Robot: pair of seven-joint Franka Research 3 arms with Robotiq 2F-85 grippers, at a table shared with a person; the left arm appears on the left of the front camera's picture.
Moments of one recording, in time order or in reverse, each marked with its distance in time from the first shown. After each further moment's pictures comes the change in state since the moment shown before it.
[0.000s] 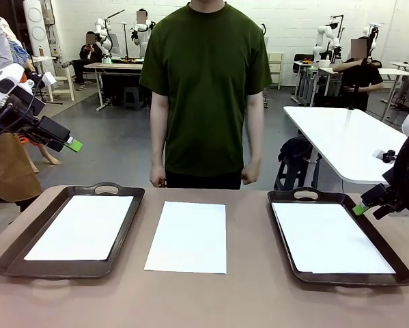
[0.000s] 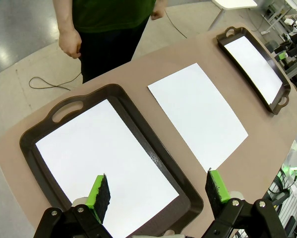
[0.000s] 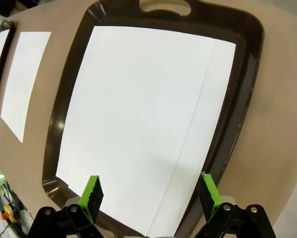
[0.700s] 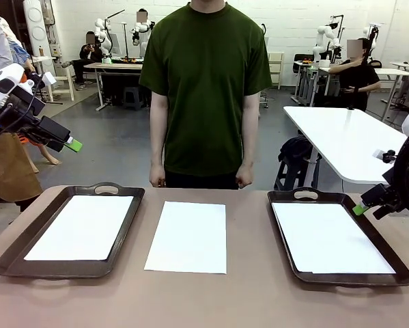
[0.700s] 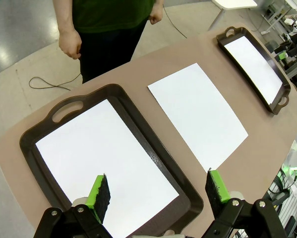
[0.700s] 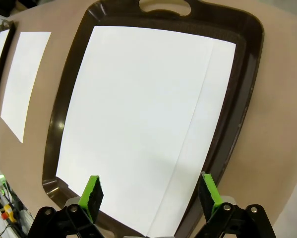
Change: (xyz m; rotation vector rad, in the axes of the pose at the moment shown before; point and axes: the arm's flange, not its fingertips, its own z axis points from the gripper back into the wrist) left arm 0.000 0.000 0.000 0.000 0.000 0.000; right arm 0.000 0.000 0.000 0.000 0.000 0.000
